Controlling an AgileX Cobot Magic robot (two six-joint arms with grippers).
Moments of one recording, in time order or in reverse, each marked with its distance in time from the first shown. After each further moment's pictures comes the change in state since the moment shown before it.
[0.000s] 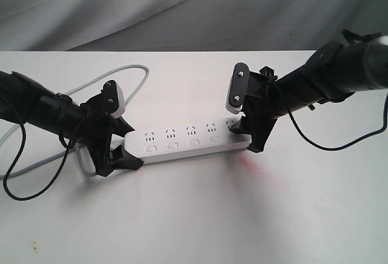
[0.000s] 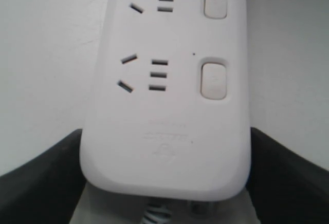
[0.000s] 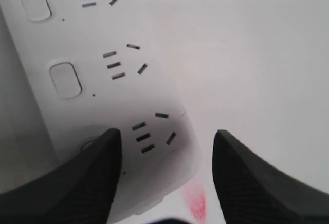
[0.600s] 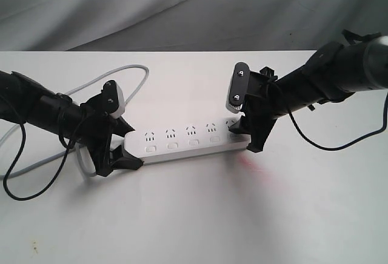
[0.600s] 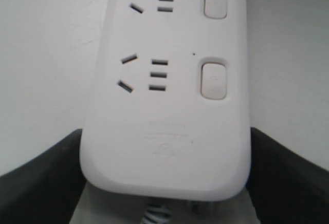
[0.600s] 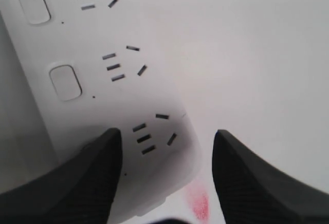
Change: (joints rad) left arm 0.000 0.000 0.000 0.000 0.000 0.002; right arm -0.002 0.006 0.001 0.005 0.008 0.004
